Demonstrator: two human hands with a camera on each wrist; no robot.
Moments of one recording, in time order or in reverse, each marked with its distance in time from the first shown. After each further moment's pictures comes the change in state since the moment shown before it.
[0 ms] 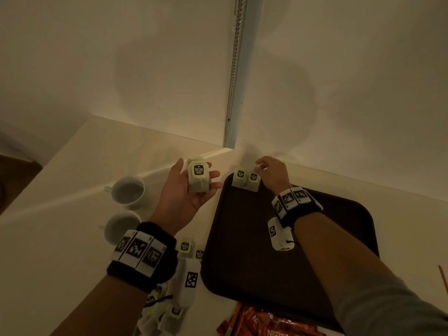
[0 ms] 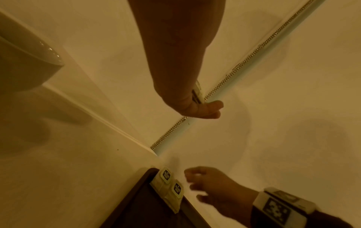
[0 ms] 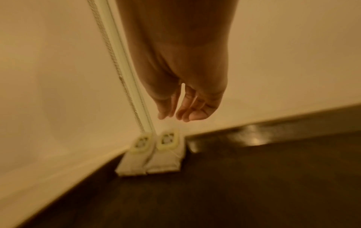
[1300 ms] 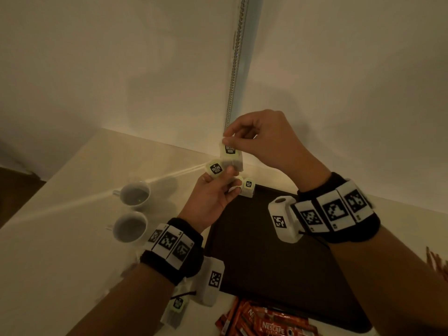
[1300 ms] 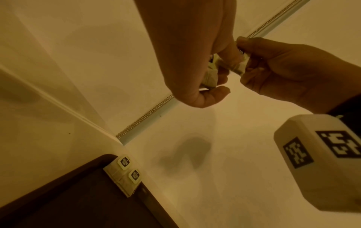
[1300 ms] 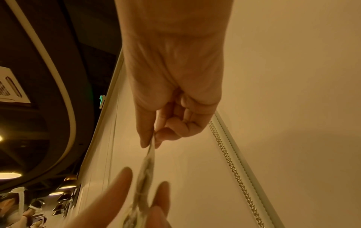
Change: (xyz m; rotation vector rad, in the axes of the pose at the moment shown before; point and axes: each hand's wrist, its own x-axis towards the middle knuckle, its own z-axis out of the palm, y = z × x) left_hand -0.034 -0.015 0.047 -0.074 -0.264 0.194; right_hand -0.103 -0.175 -0.131 0.179 -0.065 -0.601
